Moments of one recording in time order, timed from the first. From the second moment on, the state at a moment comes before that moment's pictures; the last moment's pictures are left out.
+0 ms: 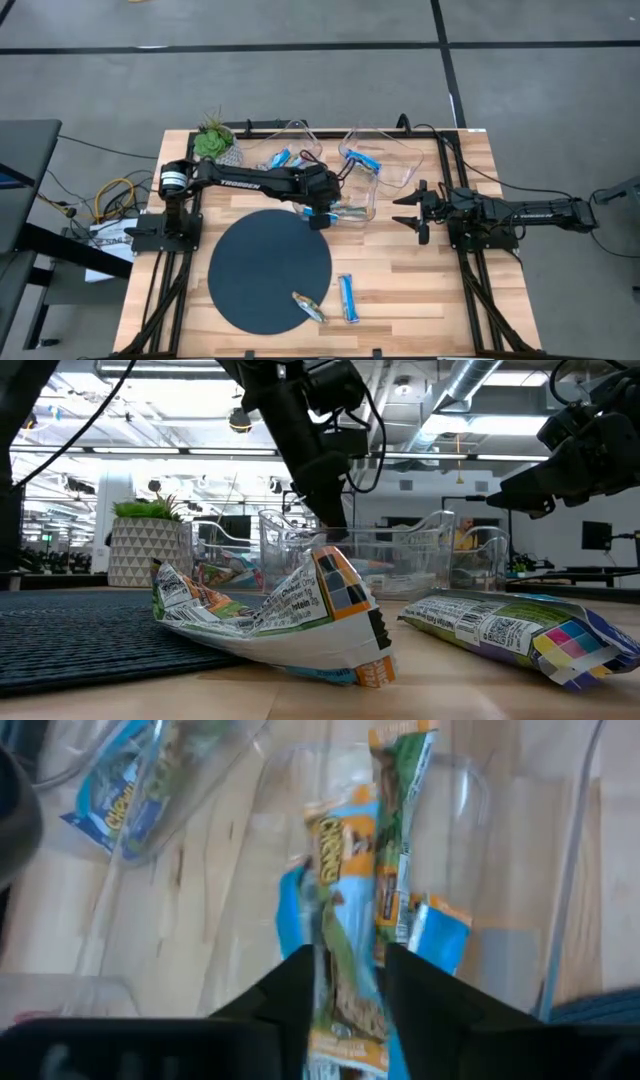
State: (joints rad) left arm 0.11 1.92 1.43 -0.51 -0.17 0.11; right arm -0.05 0.25 0.01 0.03 0.03 0.08
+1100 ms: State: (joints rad) left arm -0.62 1.83 1.44 -0.68 -0.20 0.02; right arm -0.05 0.25 0.01 0.03 0.03 0.08
